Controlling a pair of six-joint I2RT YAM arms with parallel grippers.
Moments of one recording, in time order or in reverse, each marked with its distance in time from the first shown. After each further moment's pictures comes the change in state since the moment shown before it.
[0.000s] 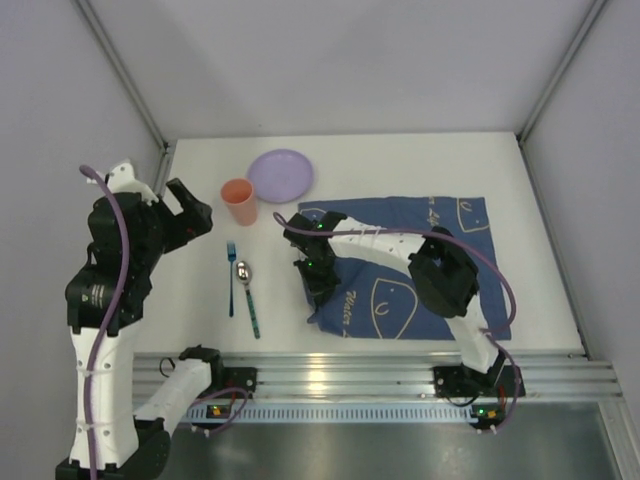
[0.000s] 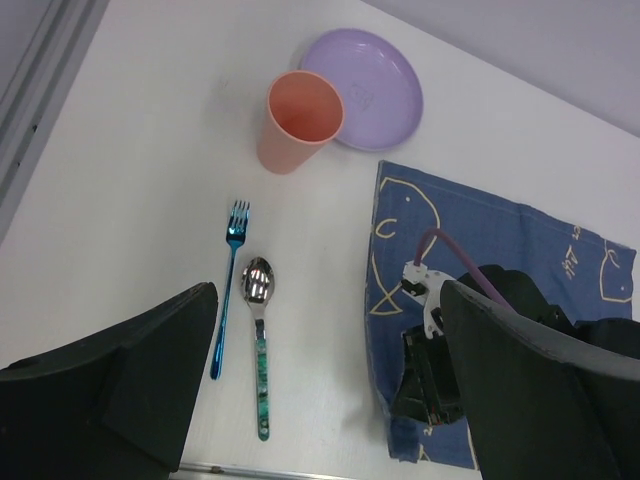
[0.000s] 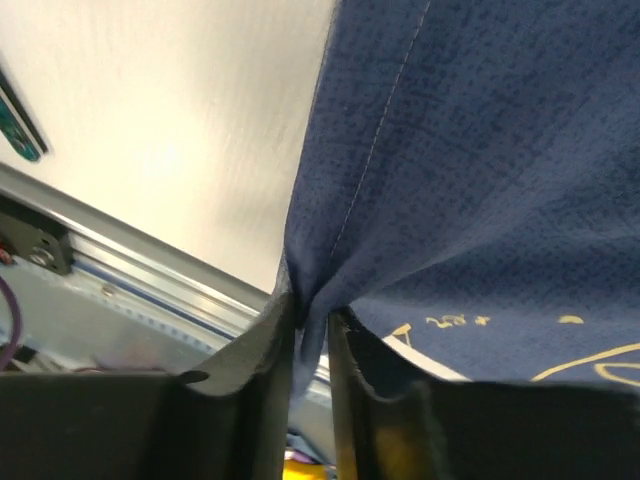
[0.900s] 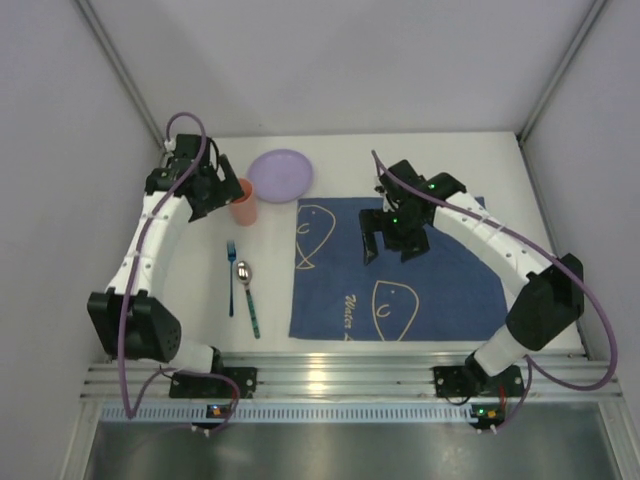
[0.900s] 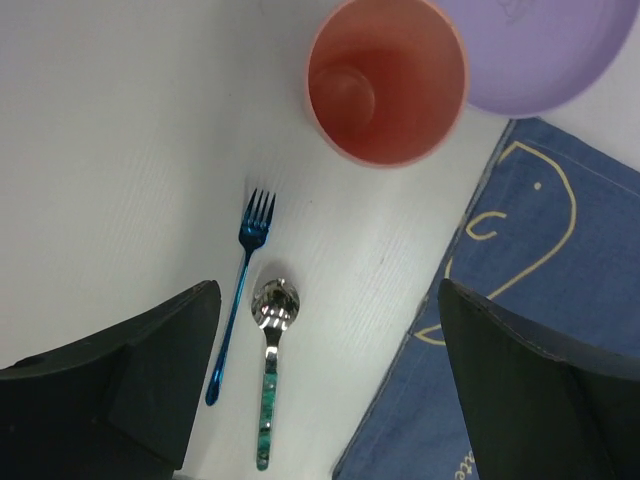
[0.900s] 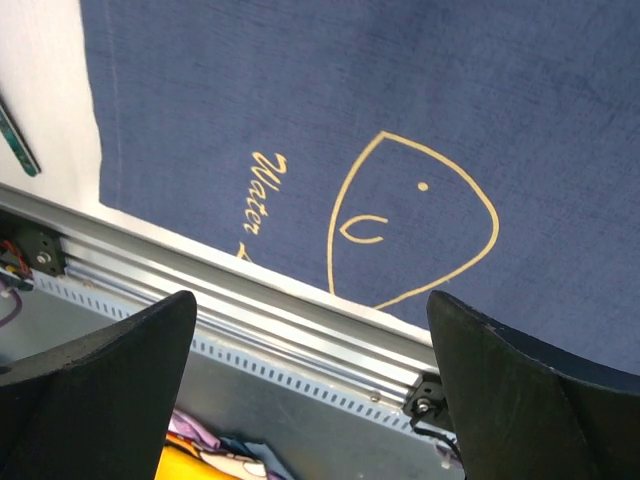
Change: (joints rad) left arm 0.000 0.549 0.002 0.111 -0.039 -0.050; right arm -0.360 -0.525 -0.204 -0.116 0.104 -0.146
